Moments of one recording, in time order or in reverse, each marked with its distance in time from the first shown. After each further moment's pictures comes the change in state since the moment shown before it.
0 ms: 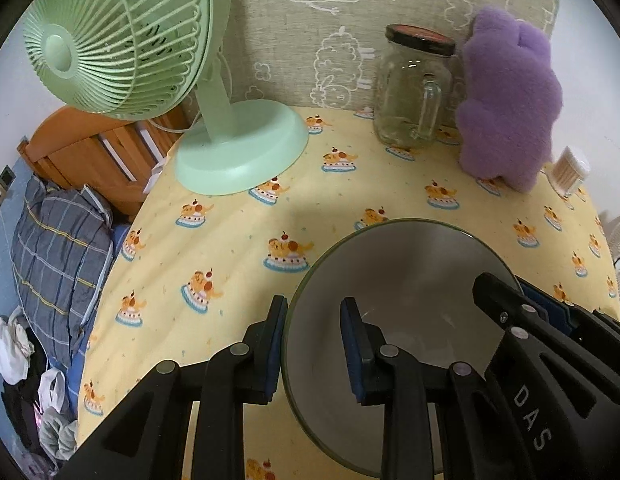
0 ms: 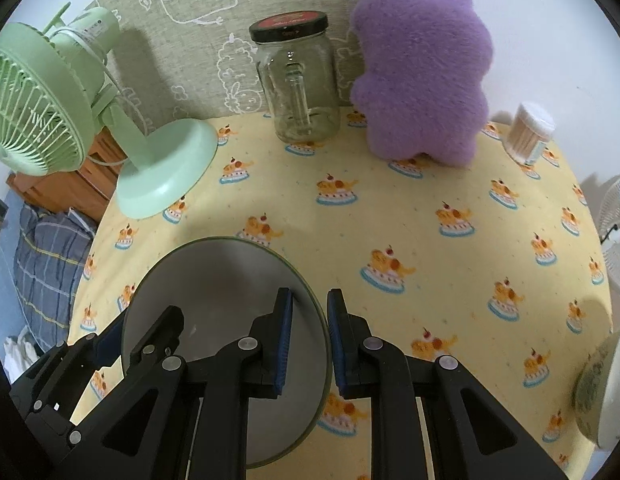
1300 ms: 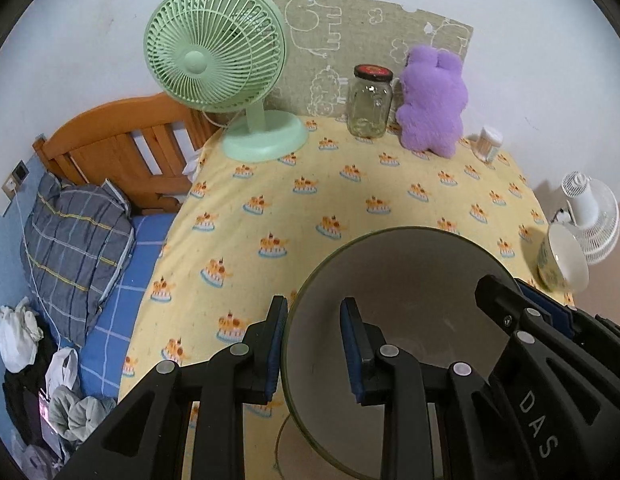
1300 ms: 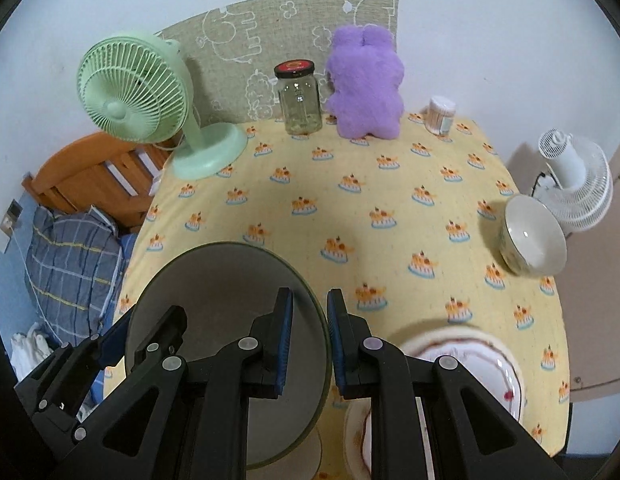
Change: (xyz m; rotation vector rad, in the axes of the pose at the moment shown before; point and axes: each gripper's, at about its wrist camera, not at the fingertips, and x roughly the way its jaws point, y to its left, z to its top) left arm -0.157 0.046 -0.120 0.045 -0.059 -0.086; right arm -0.175 0.042 -0.141 0.053 -0.078 -0.071
